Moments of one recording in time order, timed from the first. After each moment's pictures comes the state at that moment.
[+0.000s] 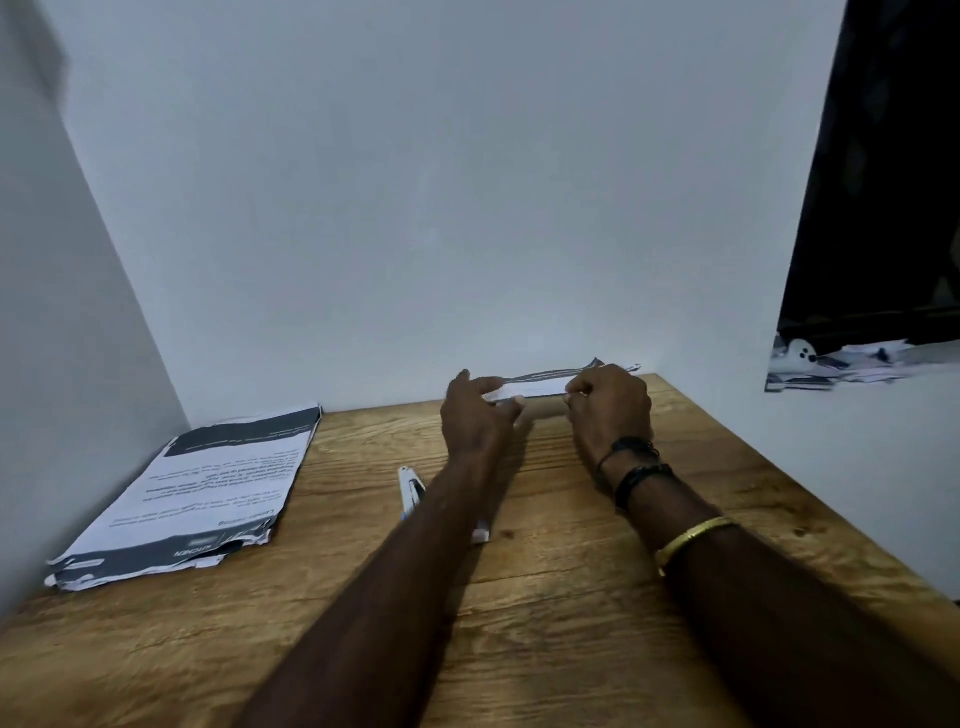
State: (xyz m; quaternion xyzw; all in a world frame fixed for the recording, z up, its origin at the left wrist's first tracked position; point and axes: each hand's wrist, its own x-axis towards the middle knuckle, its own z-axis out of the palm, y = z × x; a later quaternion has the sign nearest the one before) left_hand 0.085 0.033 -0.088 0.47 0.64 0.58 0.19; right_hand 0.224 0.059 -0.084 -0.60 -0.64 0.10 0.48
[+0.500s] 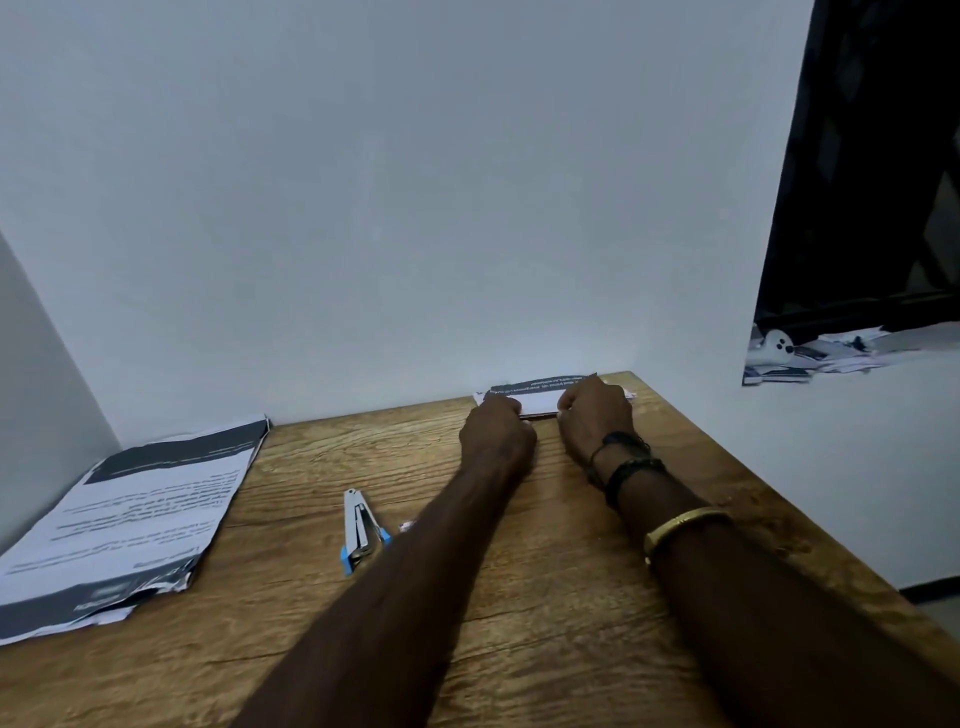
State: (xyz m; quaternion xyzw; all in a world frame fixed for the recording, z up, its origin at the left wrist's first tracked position) left_hand 0.136 0.092 -0.108 0.57 0.74 0.33 0.13; right_hand 0.251 0.112 -0.099 -0.65 -0.68 0.10 0.33
